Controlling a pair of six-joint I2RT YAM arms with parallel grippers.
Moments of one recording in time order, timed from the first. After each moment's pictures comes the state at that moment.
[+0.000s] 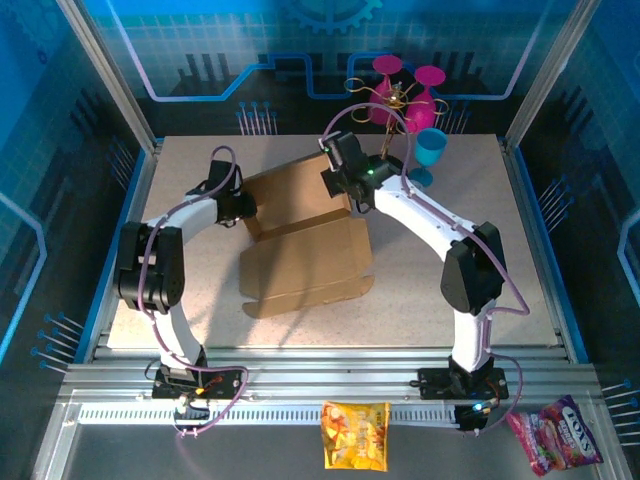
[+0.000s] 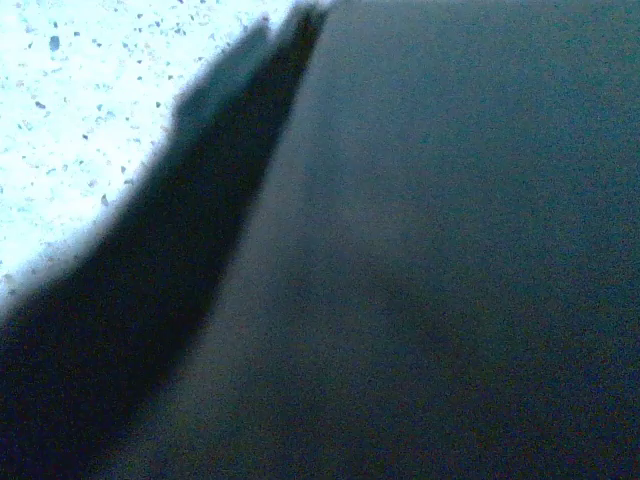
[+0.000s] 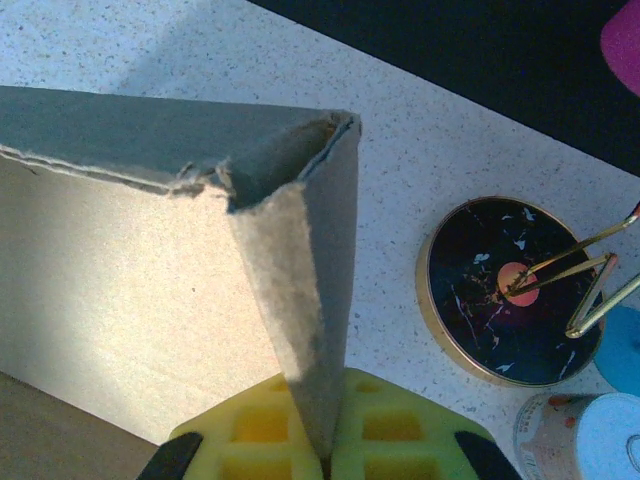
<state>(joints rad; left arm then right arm) -0.07 1.84 1.21 -0.35 0.06 -0.38 0.61 1.94 1.77 -0.60 0.30 0.05</state>
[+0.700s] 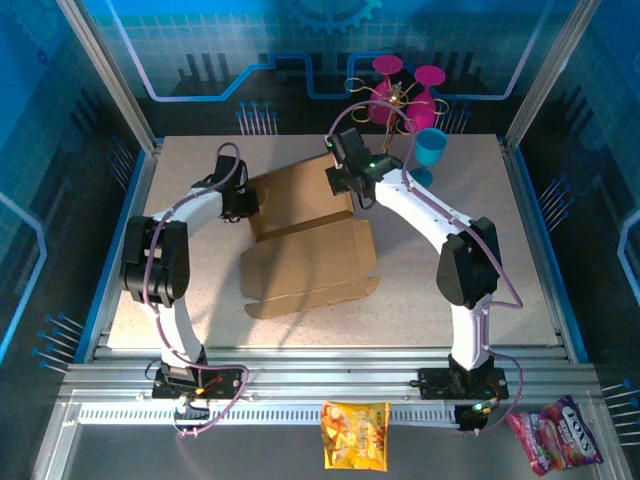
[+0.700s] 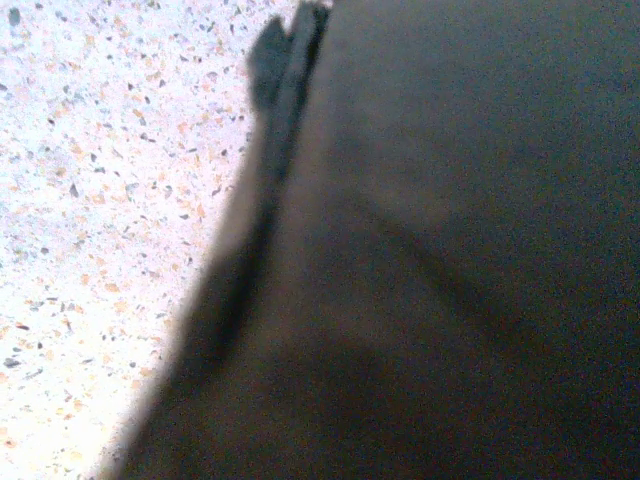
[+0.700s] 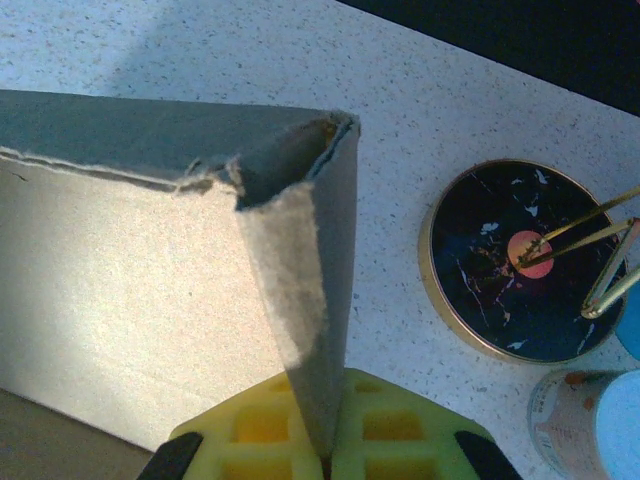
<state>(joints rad) -0.10 1.90 1.32 -0.47 0.02 -0.40 0.58 1.99 1.83 -0.67 0.27 0.11</state>
